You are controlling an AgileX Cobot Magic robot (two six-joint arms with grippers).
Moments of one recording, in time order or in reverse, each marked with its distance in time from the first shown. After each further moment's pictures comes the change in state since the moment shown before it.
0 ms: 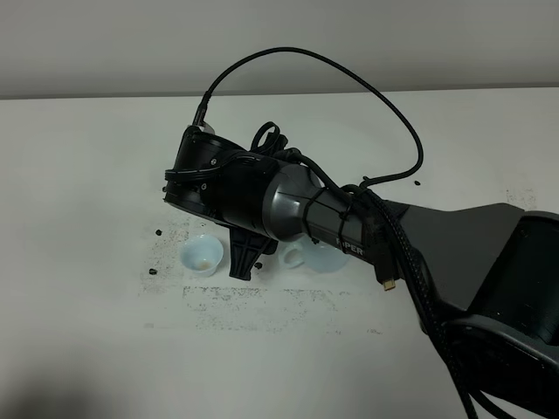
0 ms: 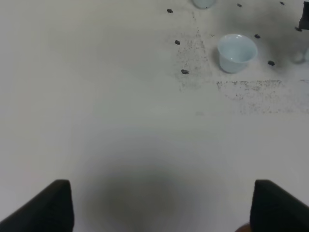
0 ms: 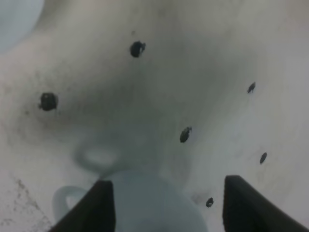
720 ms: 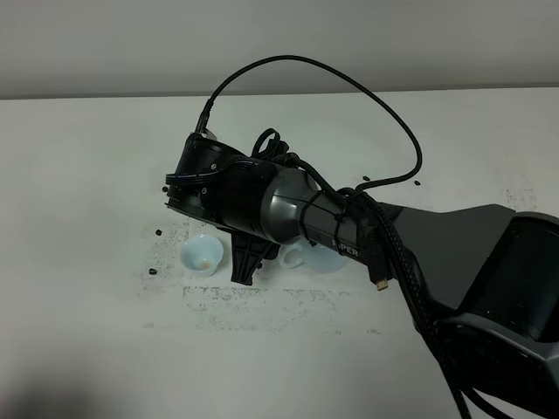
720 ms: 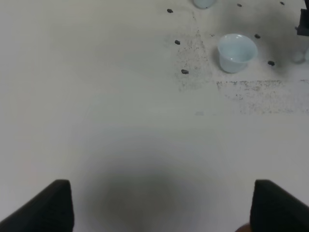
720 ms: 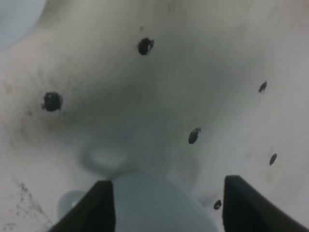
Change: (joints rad) left arm 0.000 0.000 0.000 0.000 0.000 0.000; right arm -0.003 0.020 0.002 0.013 0.000 -0.001
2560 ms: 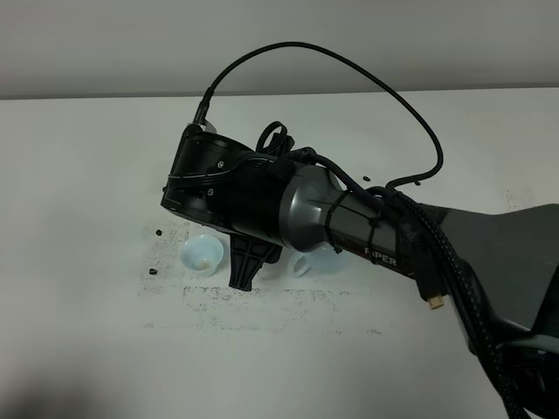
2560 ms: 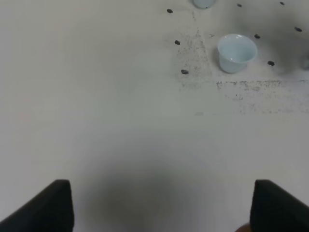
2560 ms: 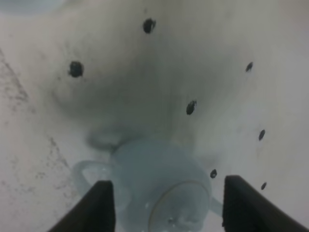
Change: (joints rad) left arm 0.000 0.000 0.000 0.000 0.000 0.000; right arm 0.049 -0.149 0.116 -0.002 0.002 0.045
